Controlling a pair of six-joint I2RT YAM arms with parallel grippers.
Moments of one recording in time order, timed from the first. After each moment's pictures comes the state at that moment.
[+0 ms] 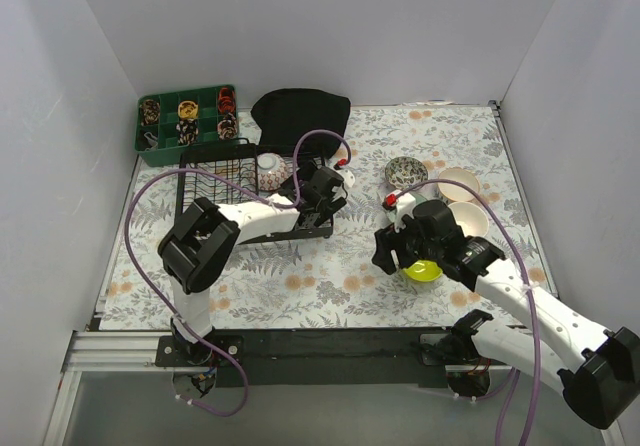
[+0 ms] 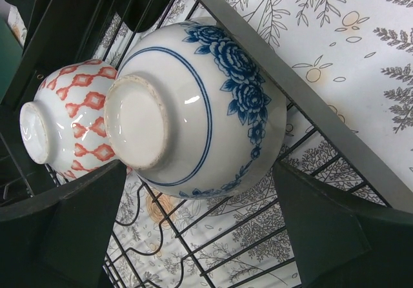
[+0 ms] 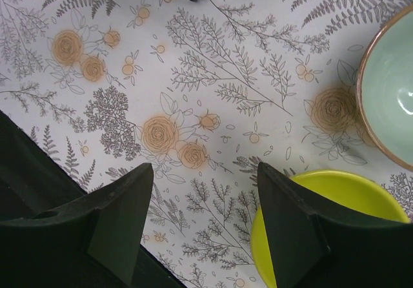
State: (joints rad) left arm -0.79 1.87 1.17 -0.11 -0.53 0.33; right arm 0.66 0.89 0.62 -0.45 -0.19 0.12
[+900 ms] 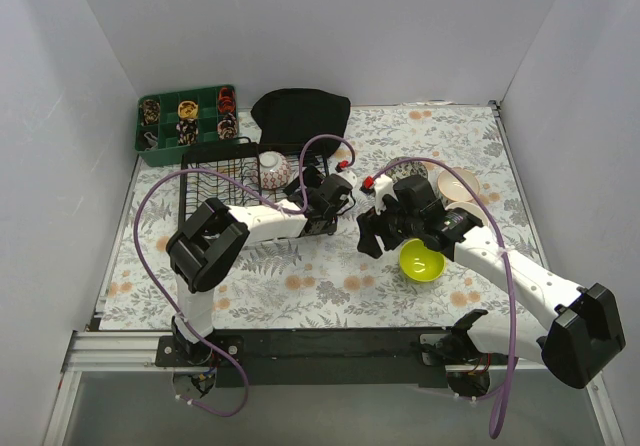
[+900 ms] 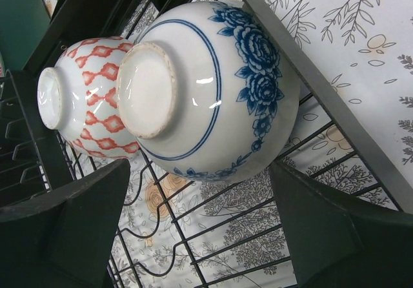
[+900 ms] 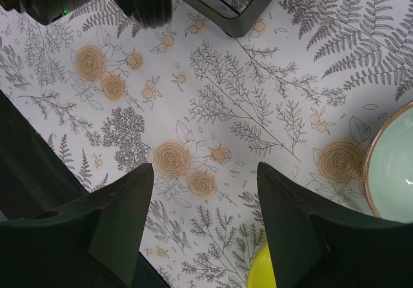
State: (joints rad) left arm -0.83 1.92 1.18 -0.07 -0.72 0.25; right arm 0.66 1.15 0.84 -0.47 -0.29 0.03
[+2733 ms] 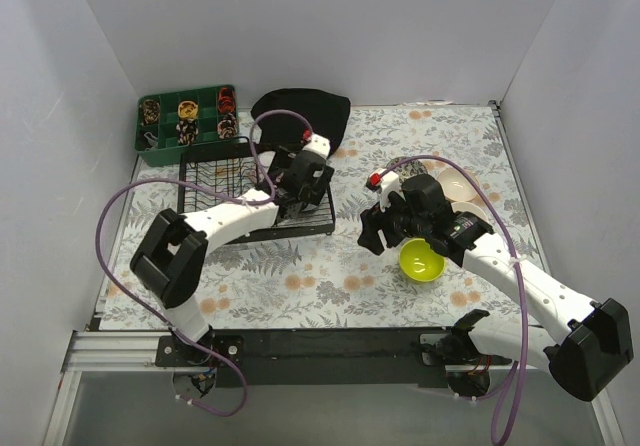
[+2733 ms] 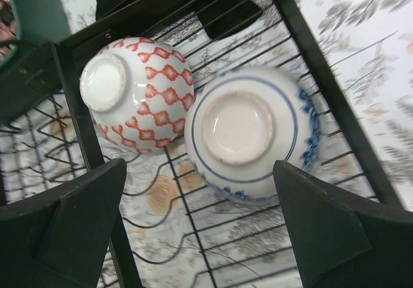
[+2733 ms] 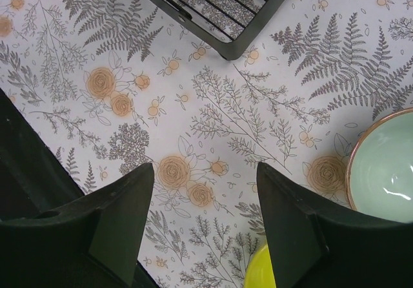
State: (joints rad) left arm -0.73 1.73 1.16 -0.10 -0.61 0.05; right arm 0.66 1.08 0.84 -0.43 -0.28 0.03
